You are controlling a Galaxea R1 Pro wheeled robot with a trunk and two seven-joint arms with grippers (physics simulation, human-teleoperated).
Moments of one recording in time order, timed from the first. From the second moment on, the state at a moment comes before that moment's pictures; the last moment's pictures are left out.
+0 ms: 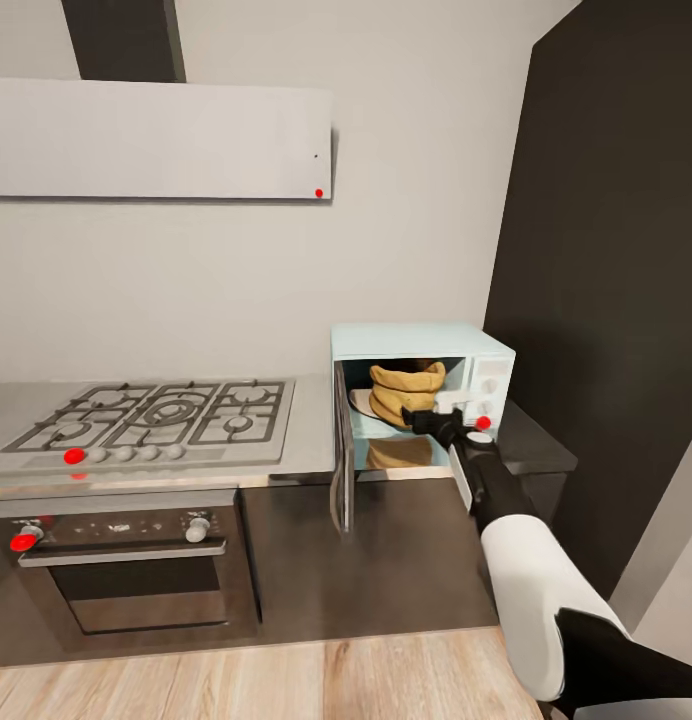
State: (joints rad) left arm 0.00 -0.02 0.01 -0.09 0.32 -0.04 0.14; right arm -0.94 0.15 -0.27 -0.72 0.29 0.19 0.21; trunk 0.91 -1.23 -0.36
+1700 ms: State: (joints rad) left arm 0.00 -0.02 0.02 -0.10 0.32 -0.04 0.14; right arm -0.94 0.17 -0.26 -0.64 0.31 0.12 0.31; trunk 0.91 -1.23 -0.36
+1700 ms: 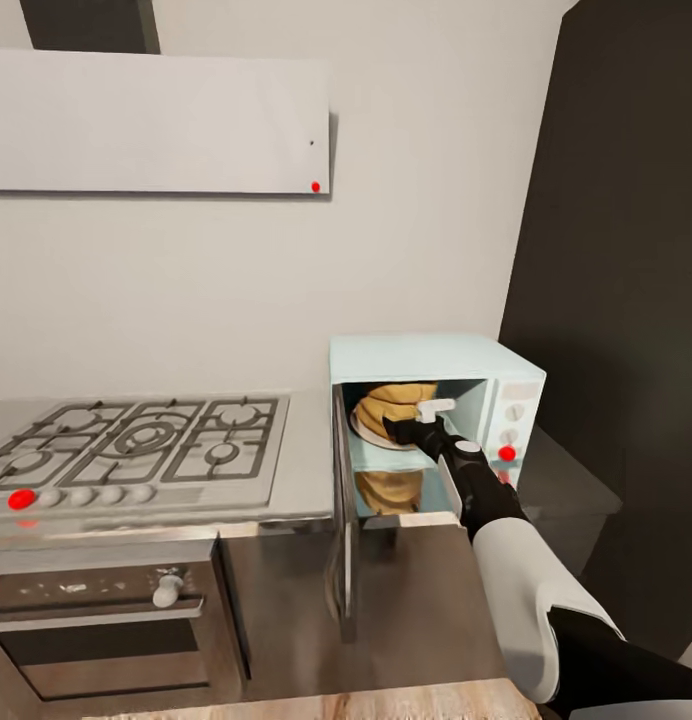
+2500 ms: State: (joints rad) left arm 0.00 -0.02 0.02 -0.09 0.32 -0.04 0.15; right arm -0.94 0.16 -0.27 -0.71 0.31 0.20 0.34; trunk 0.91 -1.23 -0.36
